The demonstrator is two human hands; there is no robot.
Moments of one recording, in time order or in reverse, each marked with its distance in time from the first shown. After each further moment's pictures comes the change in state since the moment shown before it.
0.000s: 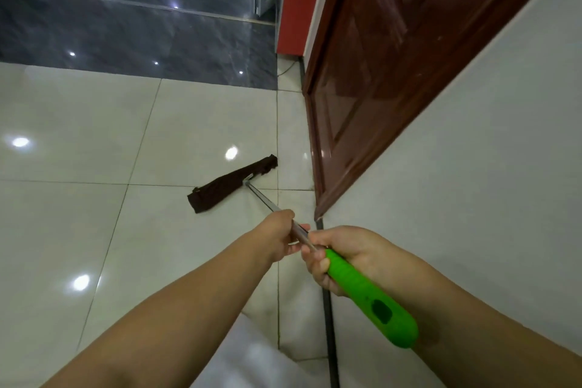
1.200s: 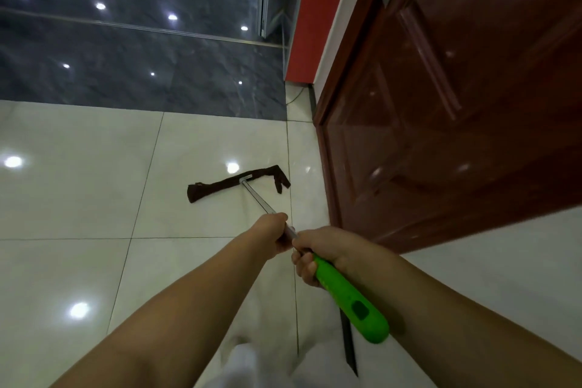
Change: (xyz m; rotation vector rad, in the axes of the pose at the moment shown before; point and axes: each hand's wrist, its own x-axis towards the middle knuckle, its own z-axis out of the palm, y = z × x) left_hand 0.099 0.266 -0.056 0.054 0.078 0.018; right_hand 0.082 -0.221 0.173 -0.300 0.067 -0.013
